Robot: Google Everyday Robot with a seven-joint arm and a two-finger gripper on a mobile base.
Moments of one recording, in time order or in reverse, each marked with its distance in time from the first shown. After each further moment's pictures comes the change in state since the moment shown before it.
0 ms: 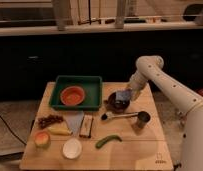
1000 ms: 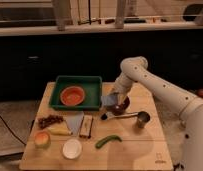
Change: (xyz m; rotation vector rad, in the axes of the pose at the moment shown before) arm -0.104 0.004 0.005 -0.024 -0.086 -0.232
